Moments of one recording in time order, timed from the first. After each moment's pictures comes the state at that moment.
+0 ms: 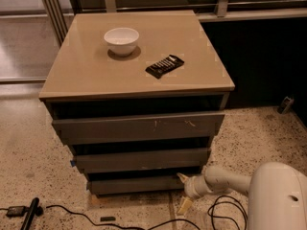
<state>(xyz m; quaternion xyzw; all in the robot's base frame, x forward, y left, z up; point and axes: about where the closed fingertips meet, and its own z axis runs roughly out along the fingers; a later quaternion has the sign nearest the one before) 0.534 -0.122 0.213 -0.63 0.70 0.20 0.26</state>
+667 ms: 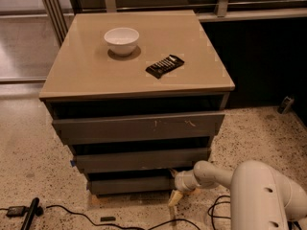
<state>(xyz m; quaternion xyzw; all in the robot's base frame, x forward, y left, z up) 0.577 -0.085 0.188 -0.64 0.68 0.19 0.28</state>
